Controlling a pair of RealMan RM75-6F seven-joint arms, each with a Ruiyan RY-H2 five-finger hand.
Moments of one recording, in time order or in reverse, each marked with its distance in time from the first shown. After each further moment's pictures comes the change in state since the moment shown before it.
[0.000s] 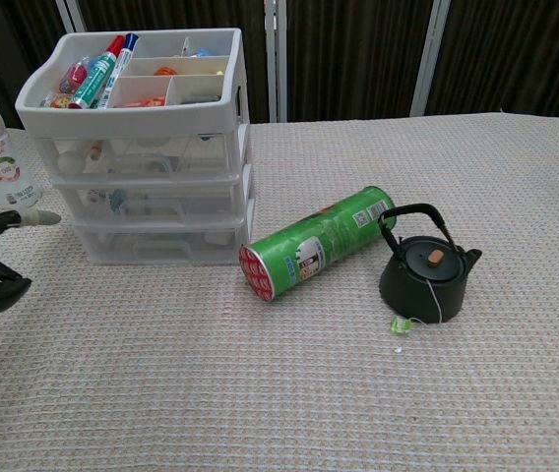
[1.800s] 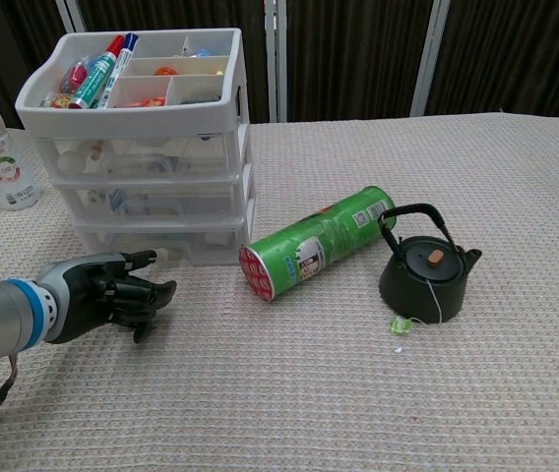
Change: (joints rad) left arm -0.265 -0.319 -0.152 0.326 -0.400 -0.279 -0.234; right arm 0.006 0.030 -0.004 -0.009 -0.001 -0.016 0.068
